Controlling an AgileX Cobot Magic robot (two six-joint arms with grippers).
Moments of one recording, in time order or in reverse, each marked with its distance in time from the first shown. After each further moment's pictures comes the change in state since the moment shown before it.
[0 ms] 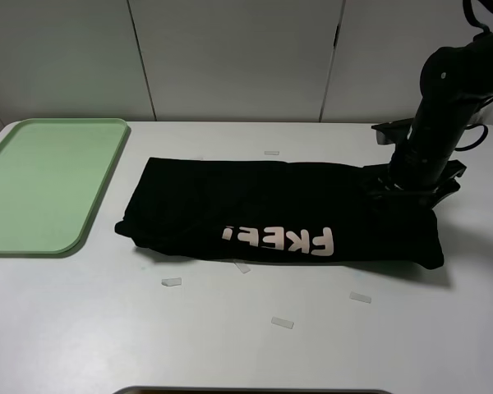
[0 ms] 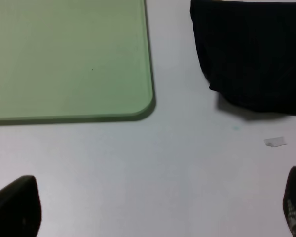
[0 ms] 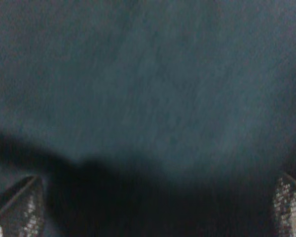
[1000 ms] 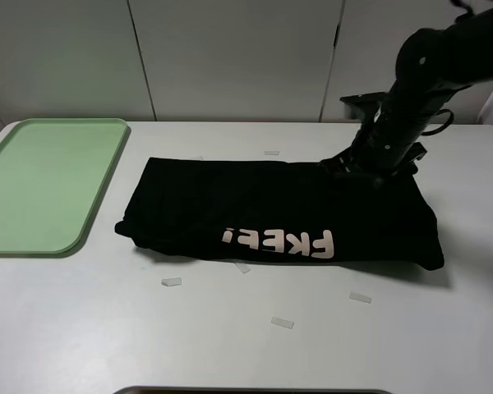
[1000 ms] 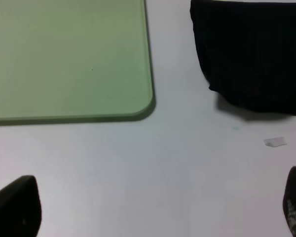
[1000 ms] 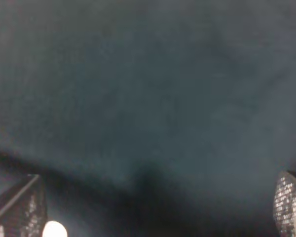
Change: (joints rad) left arm 0.000 0.000 0.000 0.000 -0.001 0.000; right arm 0.163 -0.030 -0.003 0.047 -0.194 0.078
